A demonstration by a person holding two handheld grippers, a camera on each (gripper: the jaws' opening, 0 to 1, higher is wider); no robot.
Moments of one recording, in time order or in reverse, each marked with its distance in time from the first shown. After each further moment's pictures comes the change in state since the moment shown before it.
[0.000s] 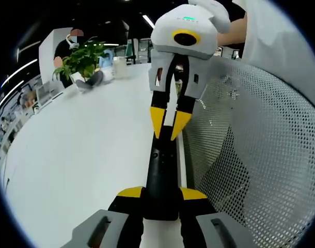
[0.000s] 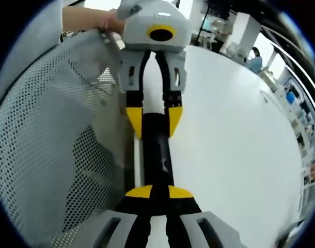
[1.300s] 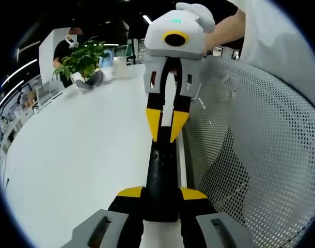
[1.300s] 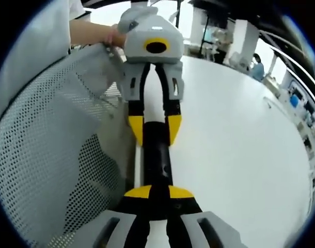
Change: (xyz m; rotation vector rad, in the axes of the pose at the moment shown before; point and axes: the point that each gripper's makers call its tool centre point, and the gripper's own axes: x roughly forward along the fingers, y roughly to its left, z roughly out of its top) left arm 0.000 0.000 0.000 -0.002 -0.004 -0.002; right arm 0.001 -0.002 0.008 -0.010 -0.138 0.082
